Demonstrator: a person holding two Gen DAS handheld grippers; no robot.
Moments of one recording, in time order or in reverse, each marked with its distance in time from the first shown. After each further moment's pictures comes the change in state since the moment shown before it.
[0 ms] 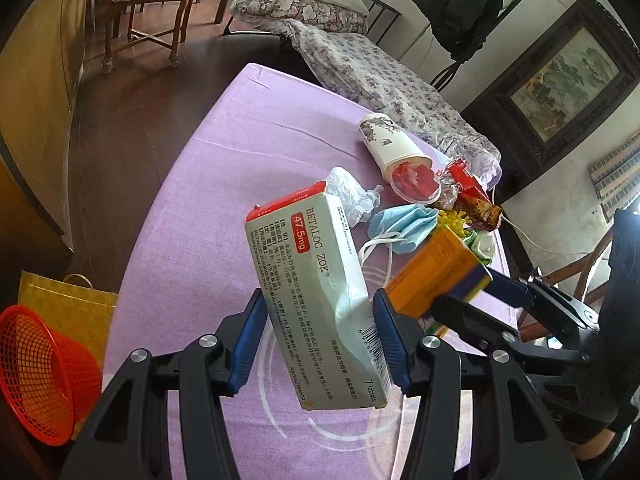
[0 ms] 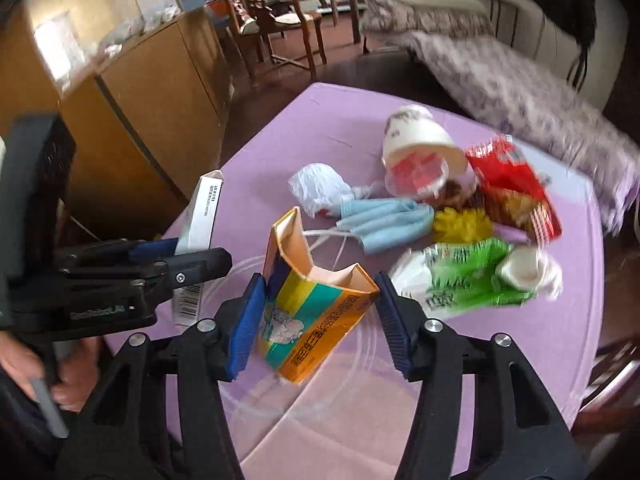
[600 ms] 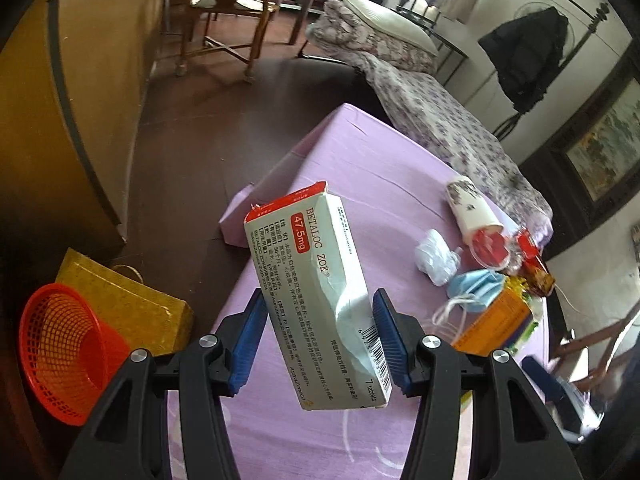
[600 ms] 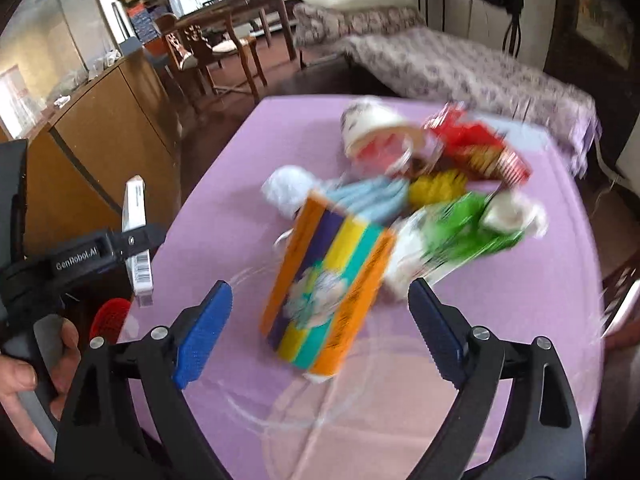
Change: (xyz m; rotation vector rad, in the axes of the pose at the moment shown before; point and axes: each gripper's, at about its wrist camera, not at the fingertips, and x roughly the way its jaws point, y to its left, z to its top) left arm -0.026 0.049 0.014 -0.164 -0.120 0.184; right arm 0.010 0.016 -0.020 0.257 -0.021 -0.102
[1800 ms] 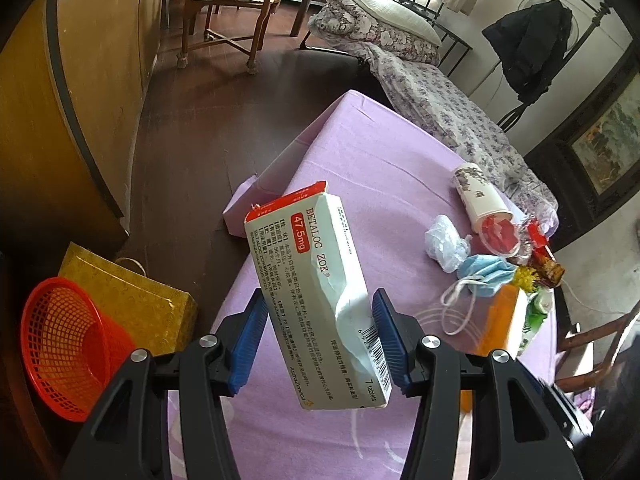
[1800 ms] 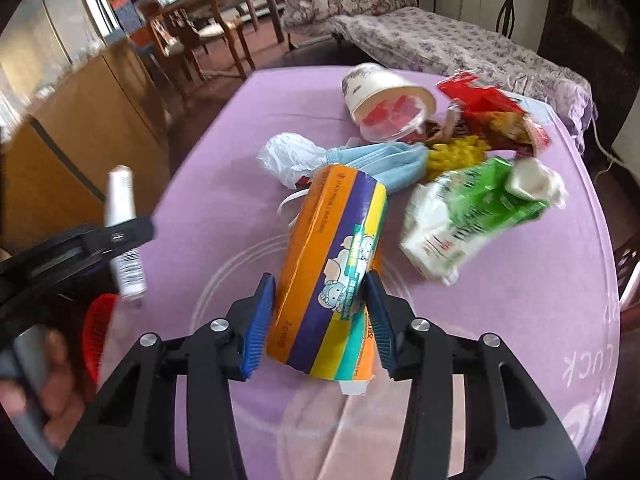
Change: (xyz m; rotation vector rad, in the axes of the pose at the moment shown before) left arm 0.006 0.000 -0.007 0.005 0.036 -0.001; right arm -0.003 -0.002 -0.021 0.025 0.002 0.011
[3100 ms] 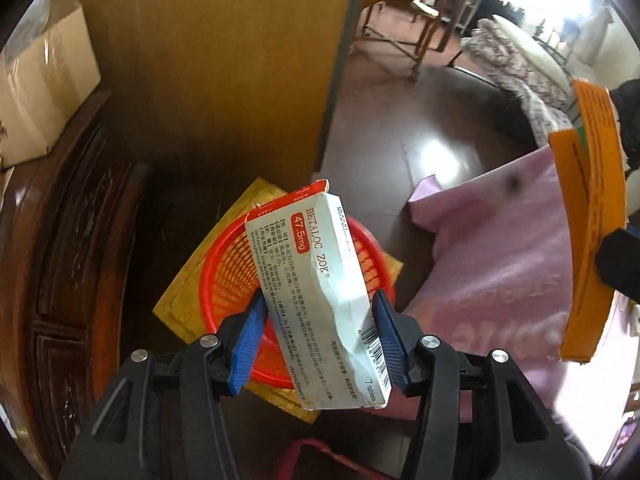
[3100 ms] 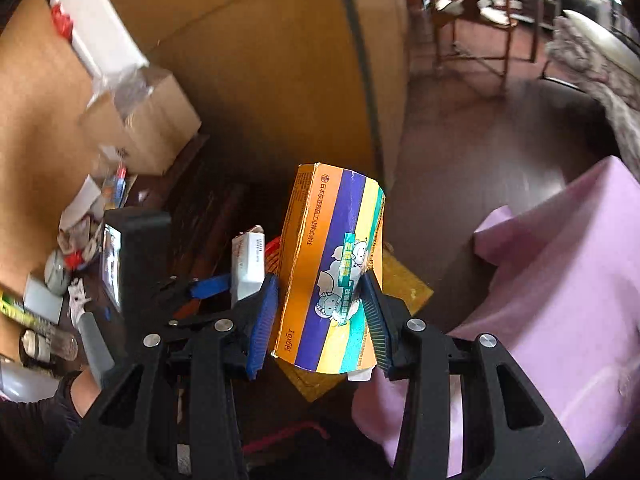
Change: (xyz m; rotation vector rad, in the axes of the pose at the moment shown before) left arm -0.093 0.285 -0.083 -0.281 -0.017 0.364; right arm 0.019 0.324 -0.034 -0.663 0.224 0.474
